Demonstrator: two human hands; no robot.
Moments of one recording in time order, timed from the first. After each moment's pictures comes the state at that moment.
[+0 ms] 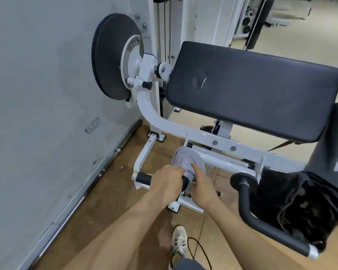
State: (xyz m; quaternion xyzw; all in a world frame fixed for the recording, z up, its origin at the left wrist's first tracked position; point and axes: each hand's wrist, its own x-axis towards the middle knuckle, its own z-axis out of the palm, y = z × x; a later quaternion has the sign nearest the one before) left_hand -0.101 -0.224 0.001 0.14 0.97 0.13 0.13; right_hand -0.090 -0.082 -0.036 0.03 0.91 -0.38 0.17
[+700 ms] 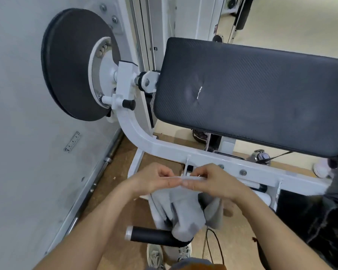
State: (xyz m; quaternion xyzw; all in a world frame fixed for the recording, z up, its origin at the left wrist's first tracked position) left_hand -0.267 -0.280 0.037 0.15 0.79 0.45 0.39; right_hand -0.234 -0.061 0.043 0.00 0.83 -0.46 0.30
